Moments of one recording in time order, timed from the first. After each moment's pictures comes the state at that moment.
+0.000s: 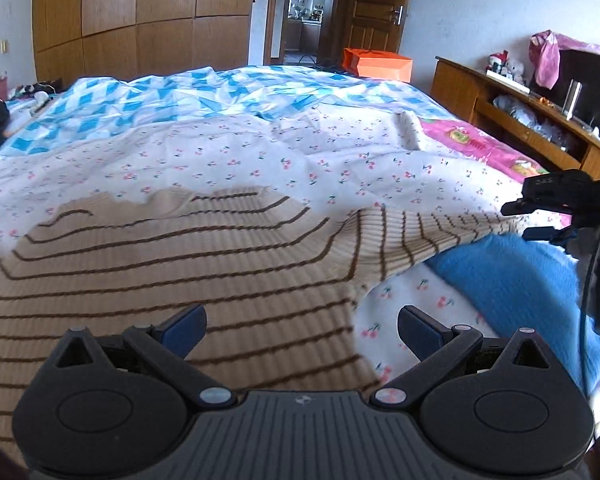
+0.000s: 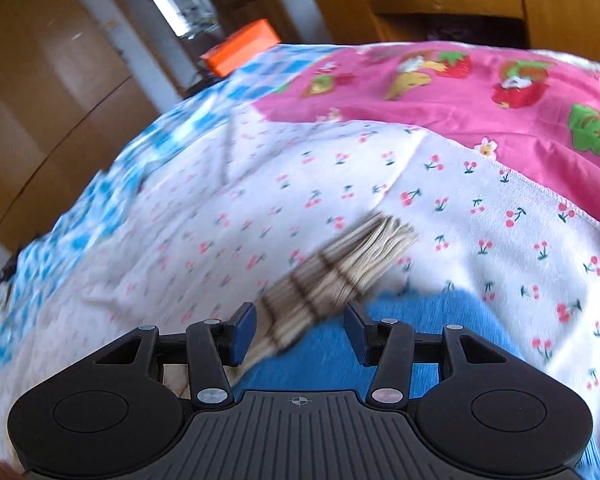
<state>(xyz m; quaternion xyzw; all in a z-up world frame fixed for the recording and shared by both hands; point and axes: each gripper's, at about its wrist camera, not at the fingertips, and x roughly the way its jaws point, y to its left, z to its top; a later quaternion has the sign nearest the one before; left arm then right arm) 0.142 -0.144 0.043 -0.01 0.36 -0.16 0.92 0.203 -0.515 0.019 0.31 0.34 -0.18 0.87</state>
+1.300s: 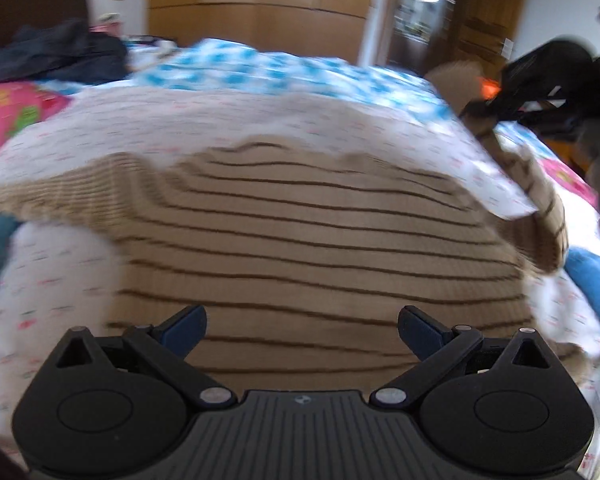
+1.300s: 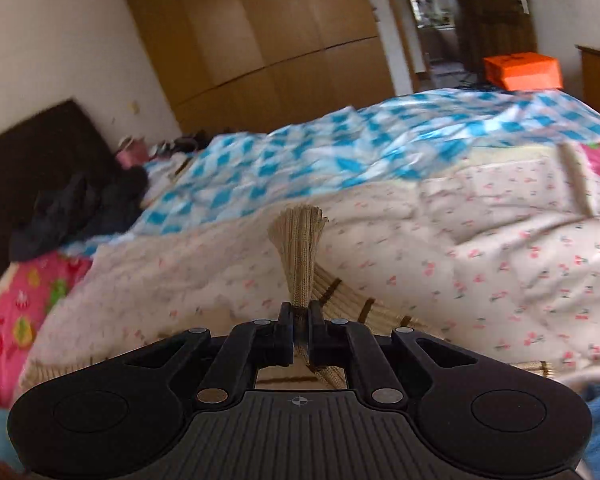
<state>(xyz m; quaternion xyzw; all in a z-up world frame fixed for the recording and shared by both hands) 0.103 0.029 0.005 -0.08 0.36 -0.01 0.93 0.264 -0.161 0.070 0.07 0.33 0.13 0.93</state>
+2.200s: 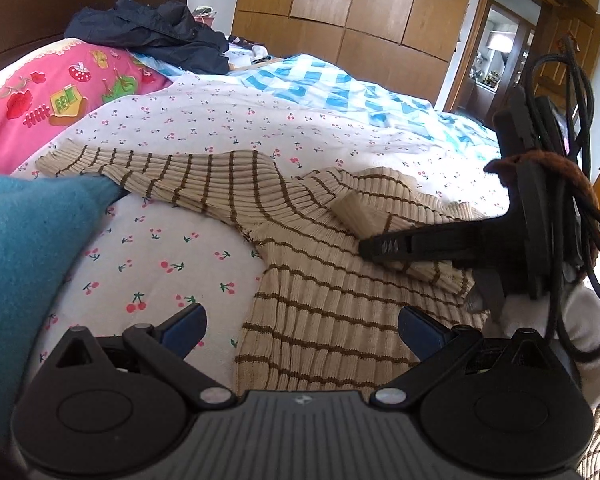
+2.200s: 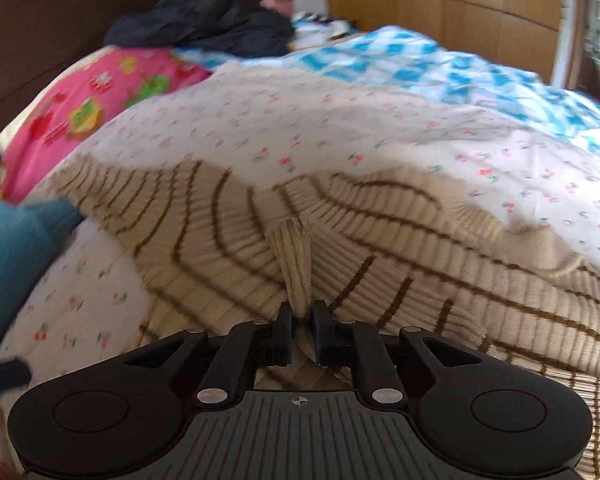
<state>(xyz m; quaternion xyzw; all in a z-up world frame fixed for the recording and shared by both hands) 0.087 0.102 -0.002 -0.14 0.33 0.07 0.93 0.244 0.001 -0.012 -0.09 0.41 0.29 0.86</state>
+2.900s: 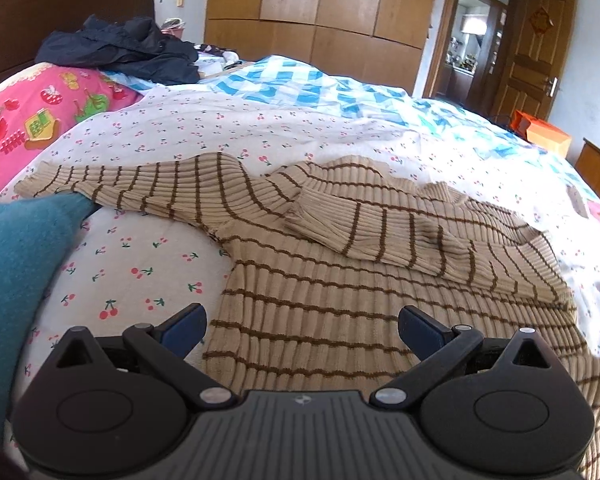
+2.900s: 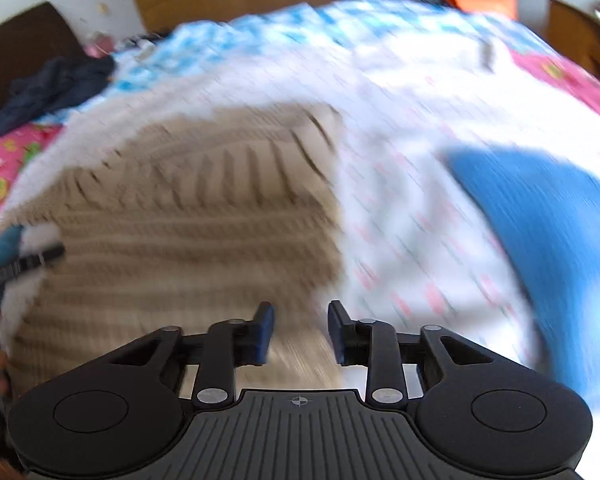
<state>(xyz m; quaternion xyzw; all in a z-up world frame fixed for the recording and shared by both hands) 0.088 0.075 -0.005 -0.09 0.34 0.05 0.94 0.053 -0.255 0.028 0.06 0.48 0.04 0.88</state>
